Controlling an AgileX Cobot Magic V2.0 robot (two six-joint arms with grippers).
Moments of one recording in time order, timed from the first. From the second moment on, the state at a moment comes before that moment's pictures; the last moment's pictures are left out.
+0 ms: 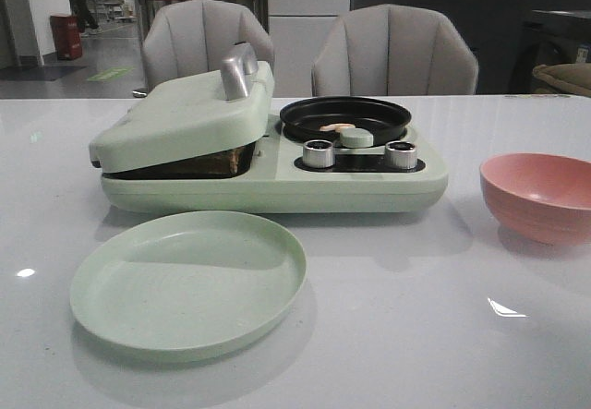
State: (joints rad) left arm -0.09 -0.01 0.01 0.04 0.00 -0.14; right arm 0.25 0.44 -0.15 -0.04 -0.17 0.09
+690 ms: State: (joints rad) left arm -0.09 -0.01 0.01 0.04 0.00 -0.14; right arm 0.05 0.00 0.02 -0.06 -0.05 0.09
